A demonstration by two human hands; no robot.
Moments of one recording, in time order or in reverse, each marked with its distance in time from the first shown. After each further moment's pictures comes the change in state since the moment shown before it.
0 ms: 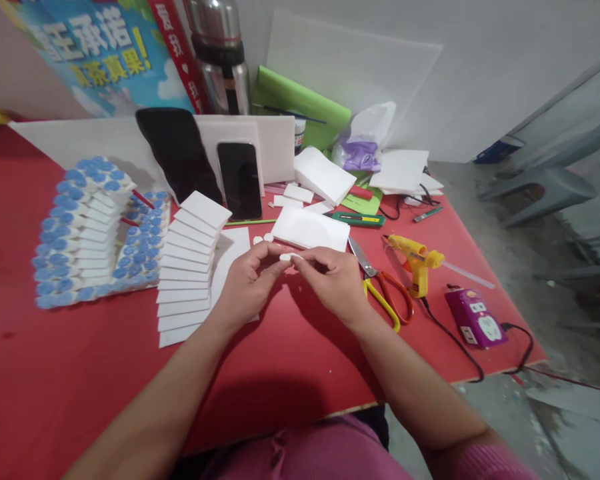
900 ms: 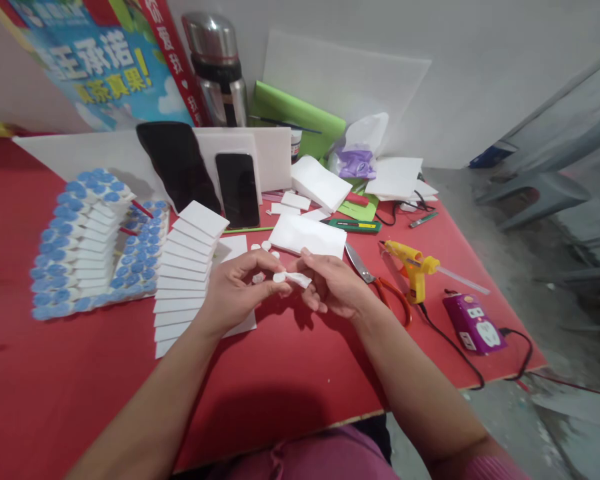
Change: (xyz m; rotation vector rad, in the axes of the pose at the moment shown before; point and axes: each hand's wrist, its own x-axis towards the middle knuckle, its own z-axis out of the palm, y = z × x) left_hand 0.004 0.002 -0.015 -0.187 -0.052 0.087; right_hand 0.019 0.004 -0.015 0.787 -0.434 0.689
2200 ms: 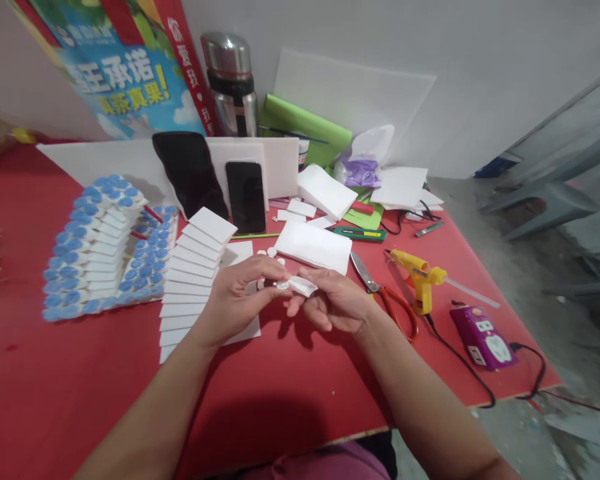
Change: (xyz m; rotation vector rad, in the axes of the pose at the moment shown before) left_hand 0.001 0.004 -0.010 0.184 -0.046 0.261; right_hand 0.003 0.006 -0.002 0.157 -0.242 0.110
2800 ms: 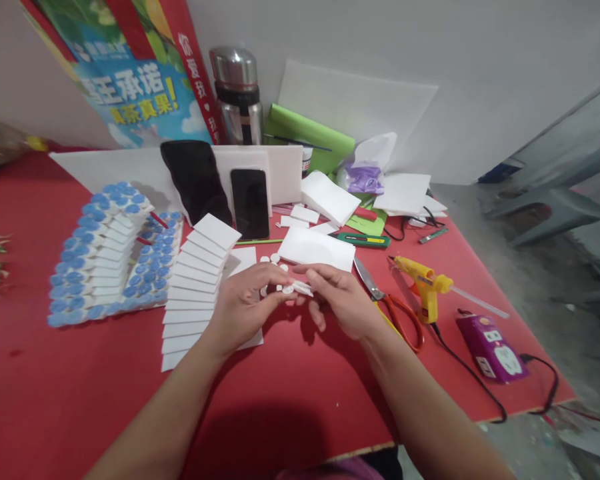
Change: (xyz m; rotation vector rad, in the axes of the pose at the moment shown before) left_hand -0.002 0.002 0.007 0.111 0.052 -0.069; right_hand -0.004 0.001 0.015 -0.229 0.322 -0.276
